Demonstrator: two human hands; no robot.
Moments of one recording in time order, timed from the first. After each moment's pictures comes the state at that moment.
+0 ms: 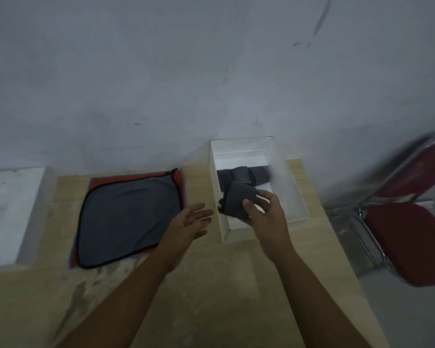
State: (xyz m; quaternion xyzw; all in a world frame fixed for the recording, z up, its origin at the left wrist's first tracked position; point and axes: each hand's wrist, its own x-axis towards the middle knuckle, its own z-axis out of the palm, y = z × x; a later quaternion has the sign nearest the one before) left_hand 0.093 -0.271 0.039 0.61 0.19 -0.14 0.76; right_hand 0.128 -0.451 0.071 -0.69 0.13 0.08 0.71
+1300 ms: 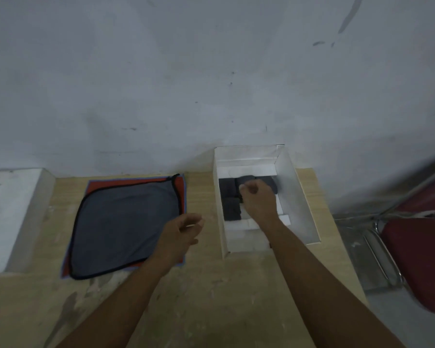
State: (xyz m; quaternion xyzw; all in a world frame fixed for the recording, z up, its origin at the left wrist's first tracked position) left_hand 0.134 -0.266 0.019 0.72 0.25 -0.11 0.64; right_hand 0.251 -0.438 0.024 -0.89 0.08 0.10 0.44
